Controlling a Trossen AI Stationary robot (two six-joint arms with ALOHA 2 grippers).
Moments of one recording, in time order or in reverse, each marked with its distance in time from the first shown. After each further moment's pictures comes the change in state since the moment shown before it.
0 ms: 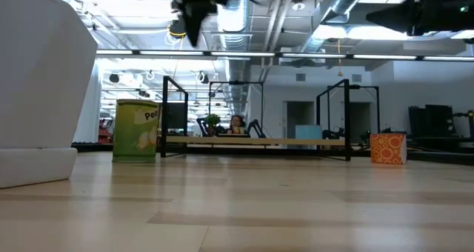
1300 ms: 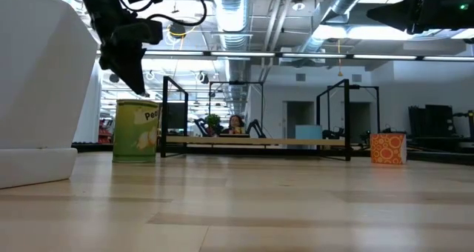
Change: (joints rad) left arm -0.020 -0.675 -1.147 0.753 0.397 -0.168; right arm 0.000 0.000 0.000 0.033 -0.003 0.000
